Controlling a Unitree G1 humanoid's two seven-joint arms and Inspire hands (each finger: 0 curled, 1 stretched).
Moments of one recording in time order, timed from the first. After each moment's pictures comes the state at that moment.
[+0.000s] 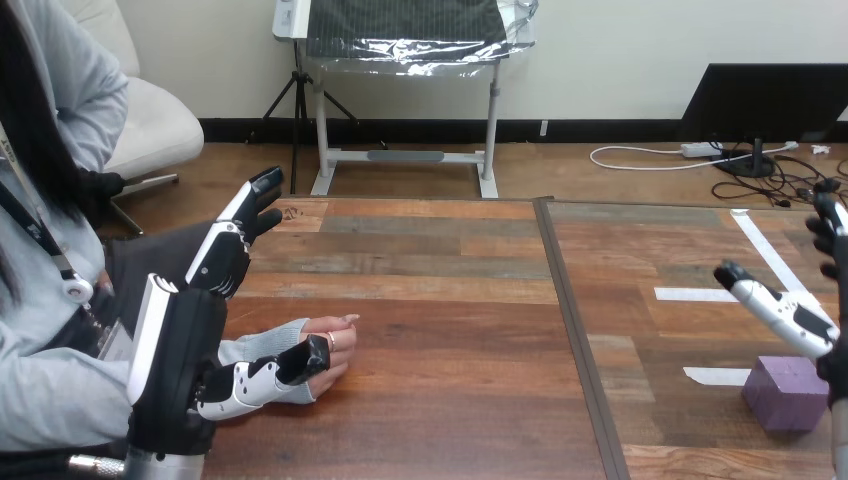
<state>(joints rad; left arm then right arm) -0.08 0.22 0.06 0.72 -0.02 -1.30 -0.13 -0.30 -0.50 -0.08 1.08 -0.24 -0.72 -0.44</state>
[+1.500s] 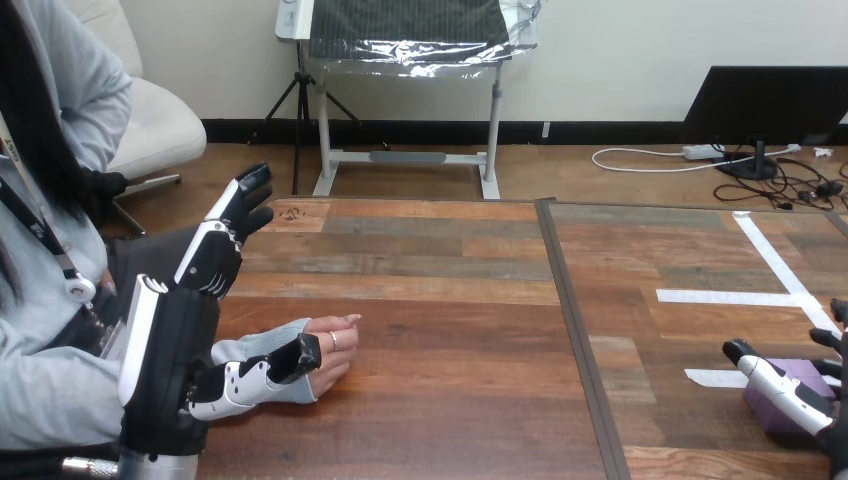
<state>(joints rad) -0.08 0.22 0.06 0.72 -0.07 -1.30 -0.16 -0.26 -0.46 -0.07 1.22 -0.24 -0.58 -0.46</state>
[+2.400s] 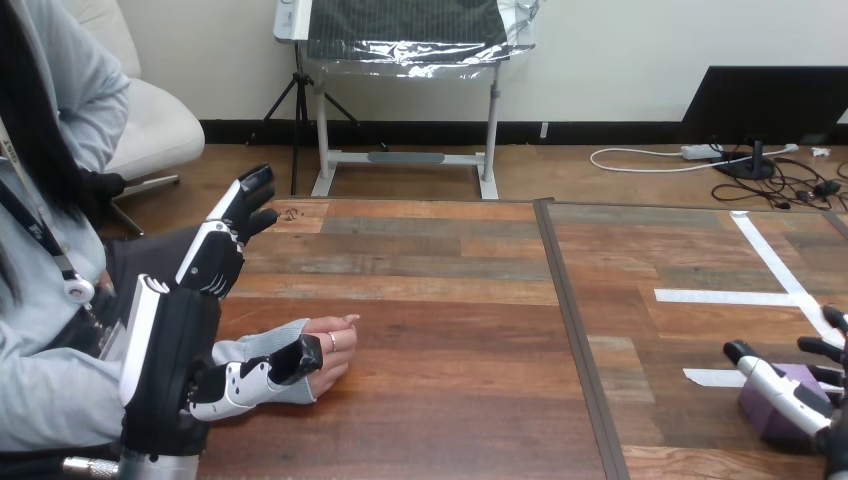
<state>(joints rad) -0.08 0.22 0.06 0.72 -0.07 -1.31 -0.16 -0.26 -0.43 -0.10 1.22 -0.17 -0.60 -0.46</state>
